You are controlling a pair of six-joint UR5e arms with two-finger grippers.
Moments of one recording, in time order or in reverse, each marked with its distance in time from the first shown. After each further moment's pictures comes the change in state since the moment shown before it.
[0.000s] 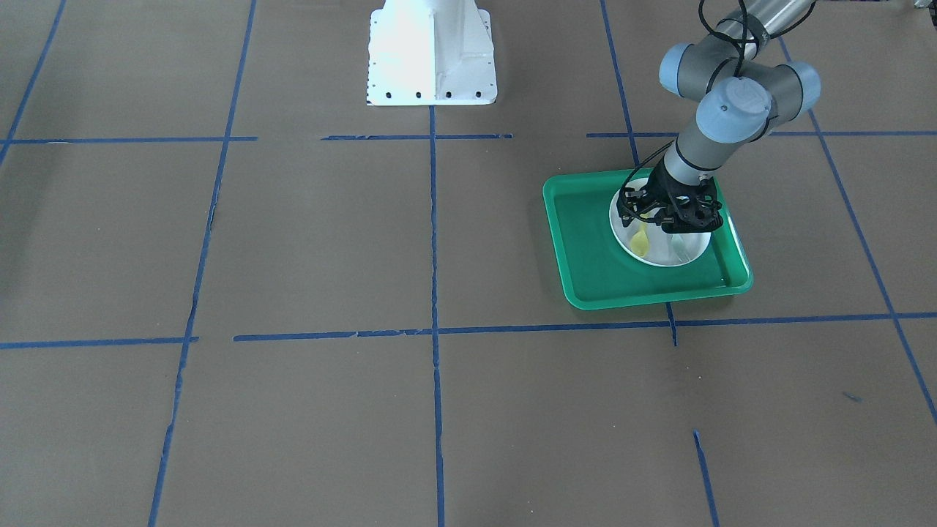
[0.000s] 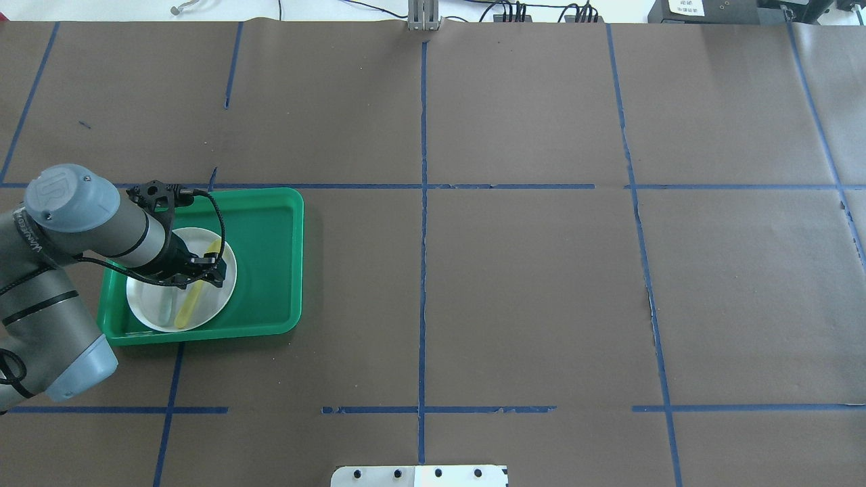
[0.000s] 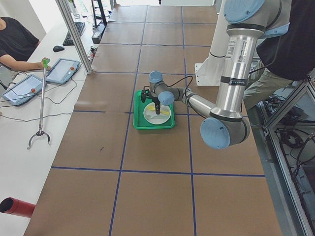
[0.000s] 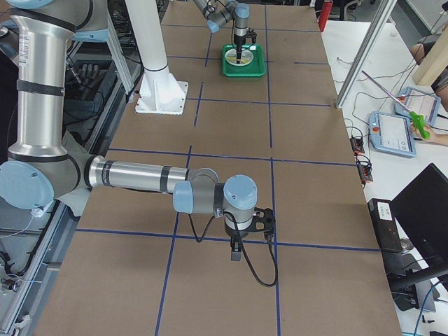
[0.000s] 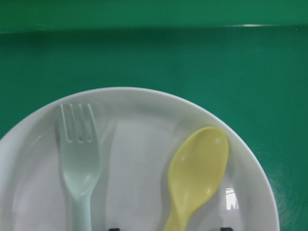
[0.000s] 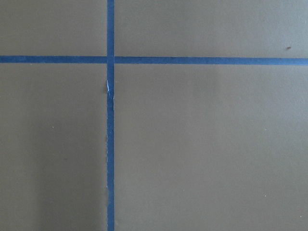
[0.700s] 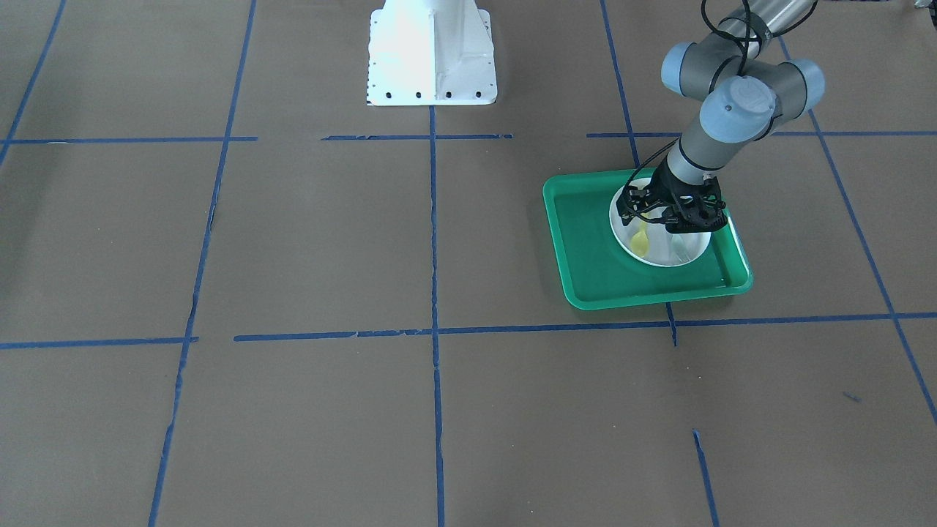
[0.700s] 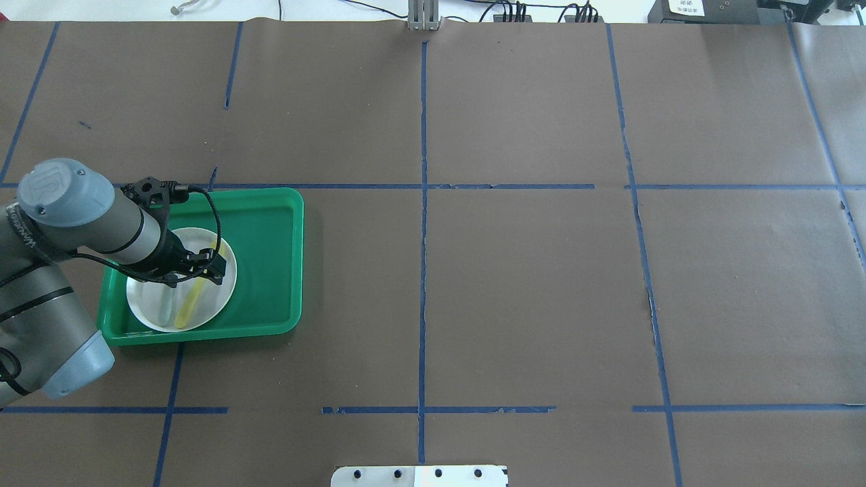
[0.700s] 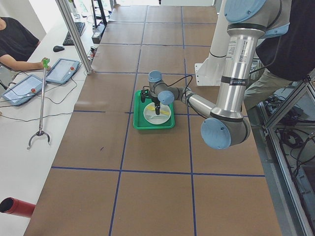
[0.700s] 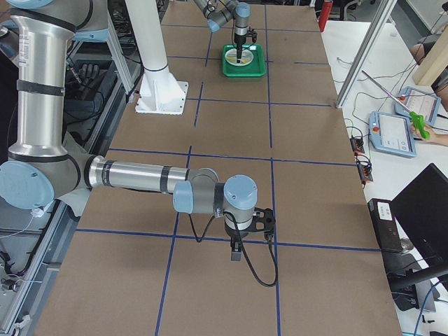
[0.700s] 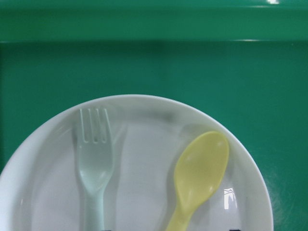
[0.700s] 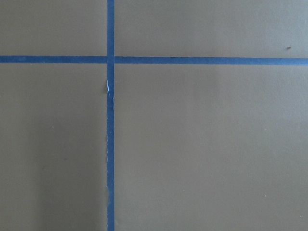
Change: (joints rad) left arm -0.004 0.000 -0.002 0.014 -0.006 -0.003; right arm 0.000 0.000 0.000 0.000 0.000 0.000
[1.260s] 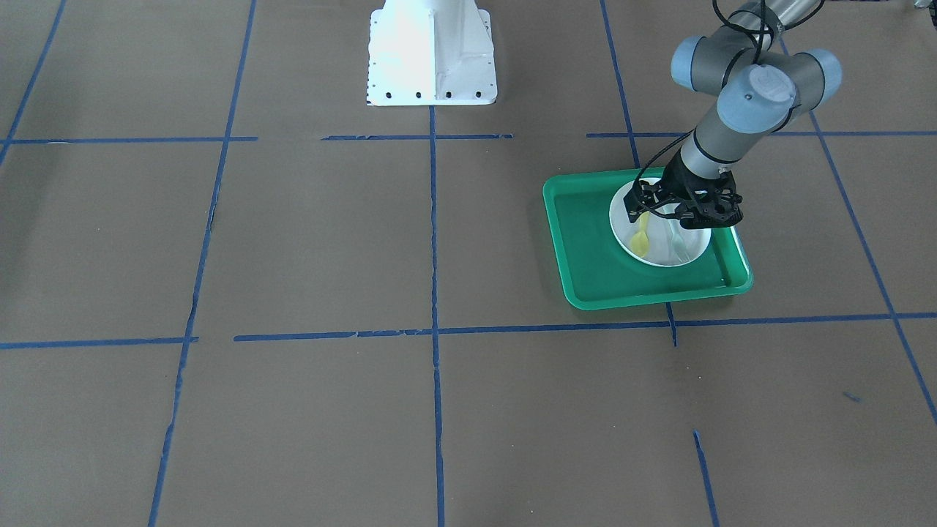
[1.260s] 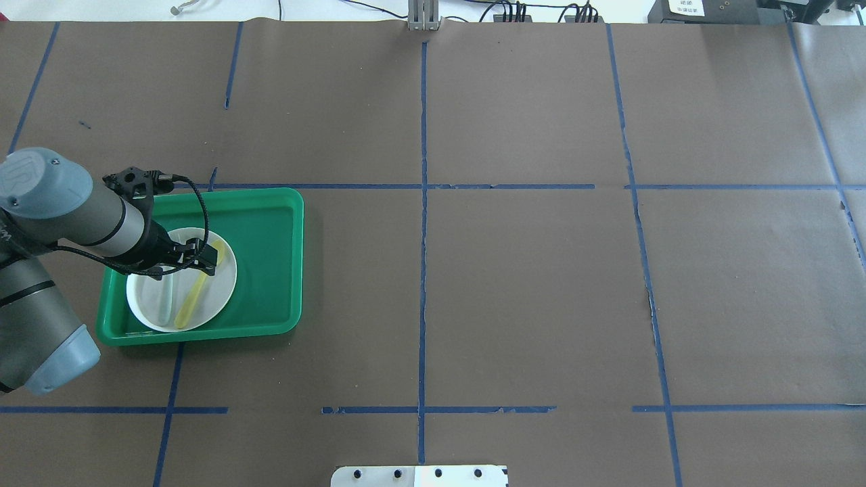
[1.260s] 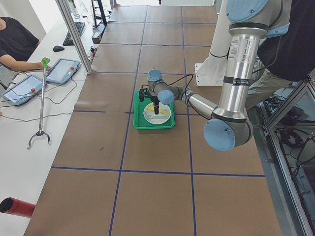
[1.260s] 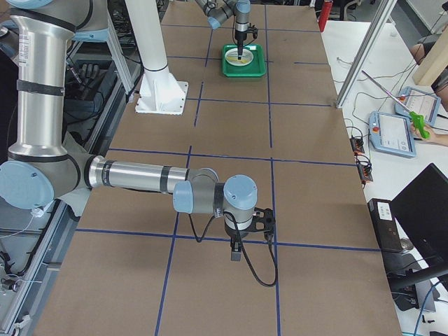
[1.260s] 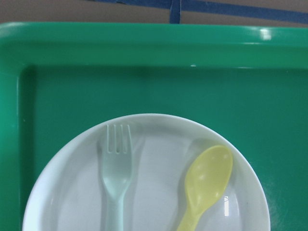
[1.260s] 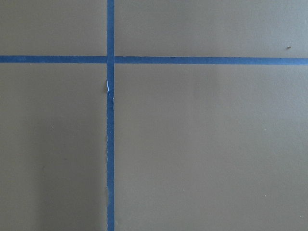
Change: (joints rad) left arm -0.026 0.017 -0.032 0.009 -0.016 -0.002; right arm 0.000 0.000 0.000 0.000 0.000 0.000
